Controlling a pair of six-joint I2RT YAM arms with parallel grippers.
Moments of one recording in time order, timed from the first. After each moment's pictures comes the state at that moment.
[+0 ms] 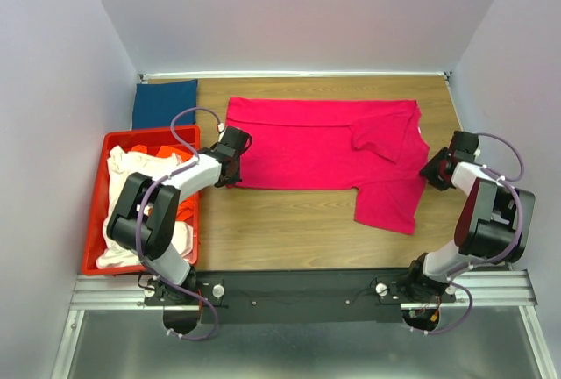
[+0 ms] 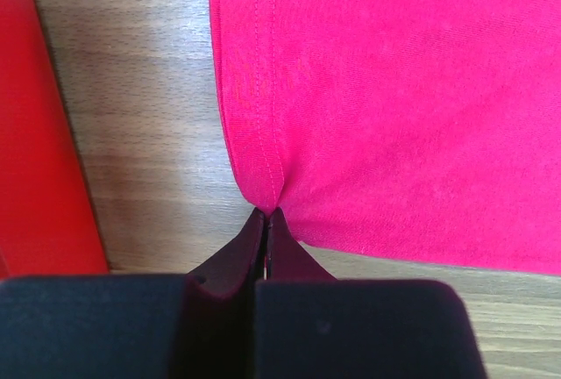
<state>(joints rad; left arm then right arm) -0.41 1.61 0.92 -0.41 -0.30 -0.36 -0.34 1.55 0.77 -0.19 0.01 0.45</state>
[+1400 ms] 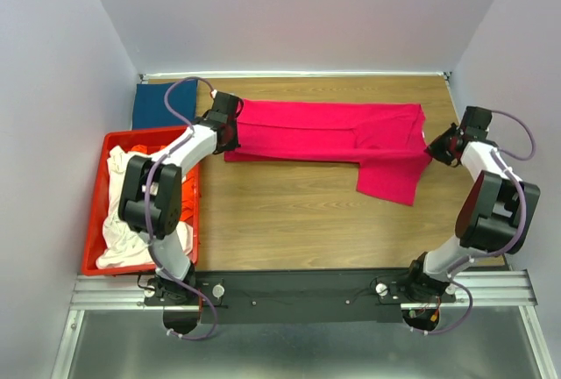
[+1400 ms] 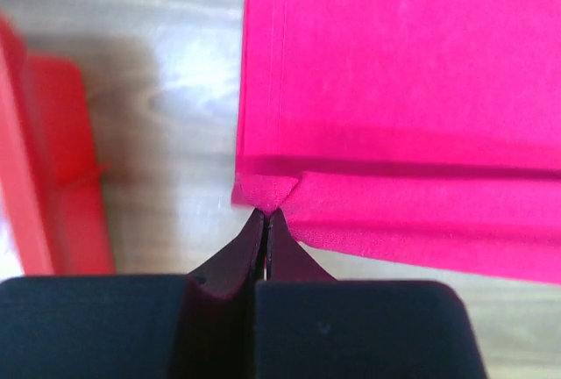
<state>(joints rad) -0.30 1.72 1.22 -0.44 -0.19 -0.31 -0.35 1.58 0.99 -0.29 -0.13 0.55</state>
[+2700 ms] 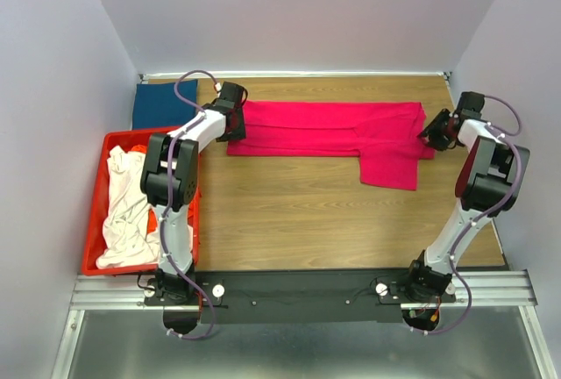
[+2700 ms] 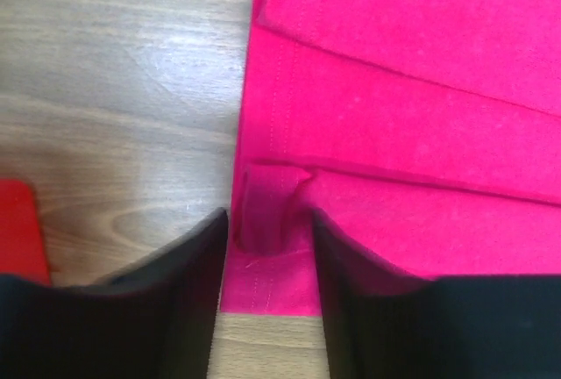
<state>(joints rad) -0.26 2.06 1.52 -0.47 -0.19 -0.35 -0.35 2.00 1.35 -0.31 -0.22 0.46</state>
